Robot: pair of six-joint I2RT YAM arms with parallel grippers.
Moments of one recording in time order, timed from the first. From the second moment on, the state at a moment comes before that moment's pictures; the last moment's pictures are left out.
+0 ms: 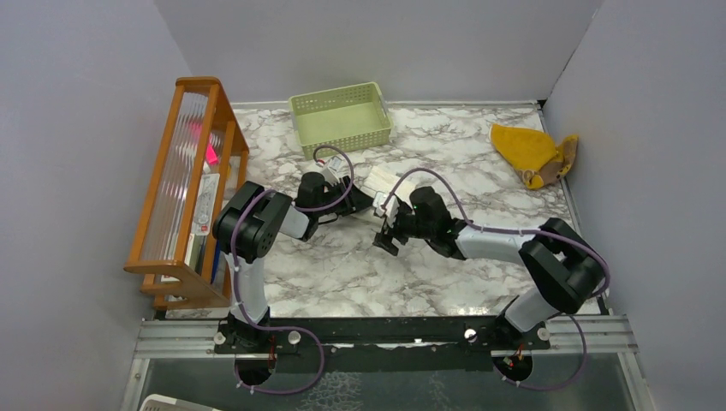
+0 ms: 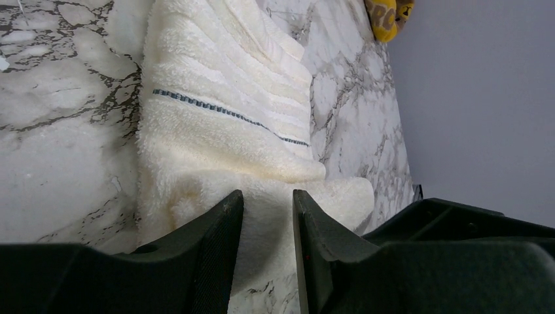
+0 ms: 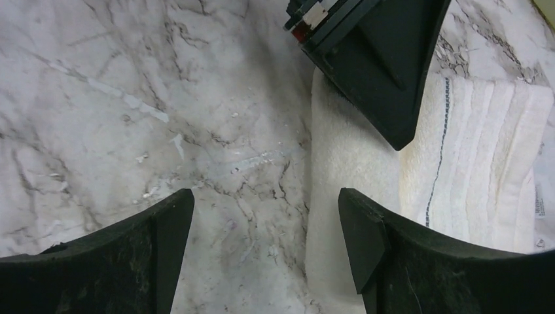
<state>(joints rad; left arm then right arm) -0.41 1.98 0.73 0.92 0.55 -0.87 0.72 1.53 0.65 0.38 -0.40 -0.37</state>
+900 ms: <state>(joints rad) -0.36 1.93 0.71 0.87 0.56 -0.85 0.79 1.81 1.00 0.05 0.05 -0.51</state>
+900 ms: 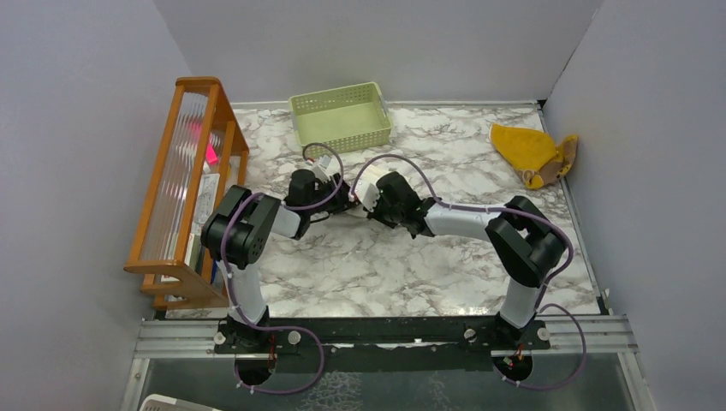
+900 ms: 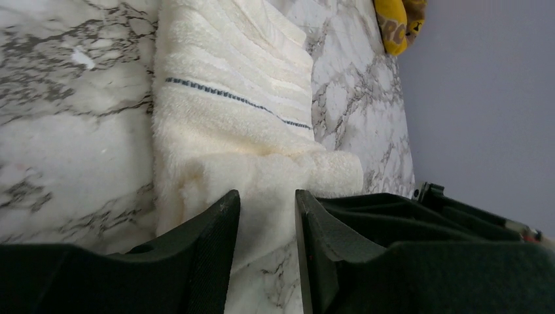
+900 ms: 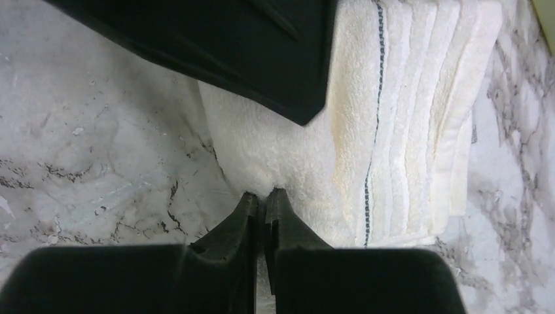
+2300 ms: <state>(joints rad) -0.44 1.82 0.67 0.83 0.58 -0.82 0.34 2.10 1.13 0.04 -1.06 0.53</state>
